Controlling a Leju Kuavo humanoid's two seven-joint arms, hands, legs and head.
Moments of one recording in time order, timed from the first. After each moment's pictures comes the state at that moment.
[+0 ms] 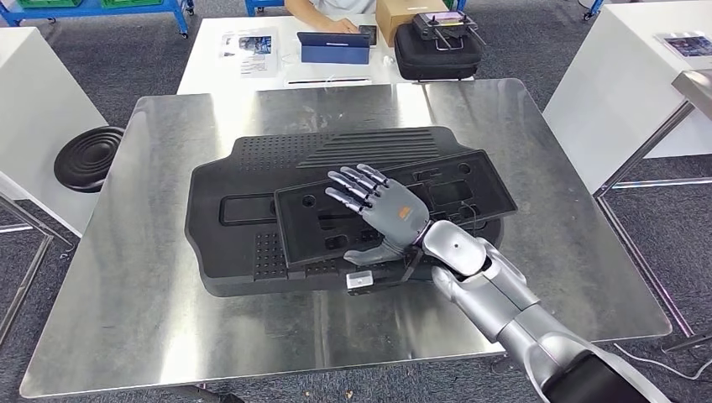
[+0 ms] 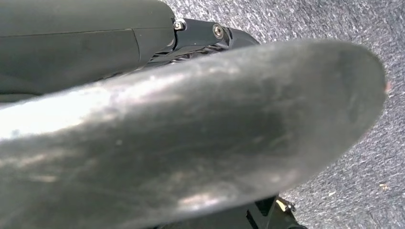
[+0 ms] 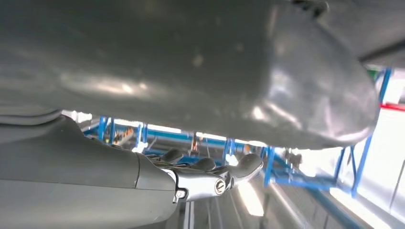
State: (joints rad) left arm -0.10 -0.06 0.05 -0.20 -0.48 0.08 -0.25; right arm -0.60 -0.16 0.74 -1.05 1.14 -0.48 -0.30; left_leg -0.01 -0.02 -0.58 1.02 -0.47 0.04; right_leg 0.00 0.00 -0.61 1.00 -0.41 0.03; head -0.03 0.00
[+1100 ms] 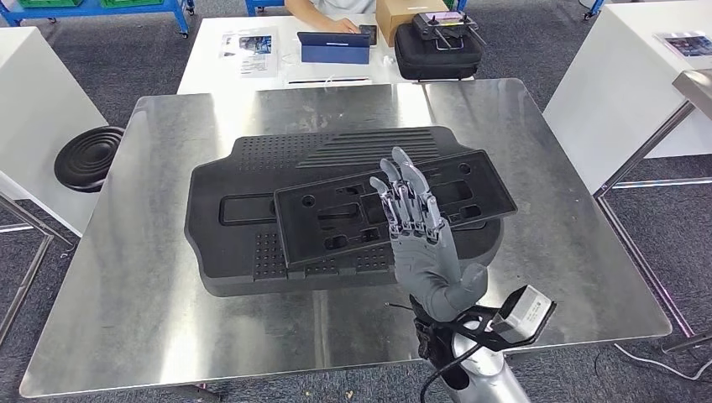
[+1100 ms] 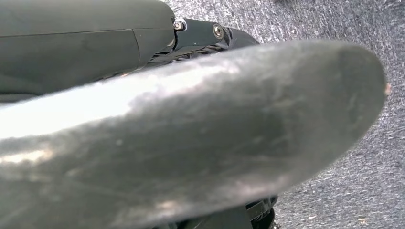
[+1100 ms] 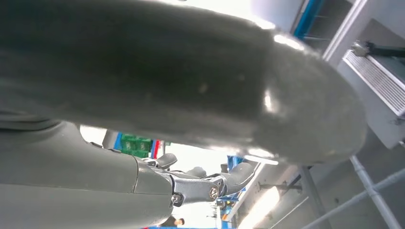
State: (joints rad) left arm -0.04 -0.07 0.20 -0.19 -0.42 0.15 -0.31; right arm -0.10 0.01 0.50 -1.82 -0.25 0.15 -0.52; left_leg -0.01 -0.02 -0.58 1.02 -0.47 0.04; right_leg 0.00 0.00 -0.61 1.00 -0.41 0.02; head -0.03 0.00
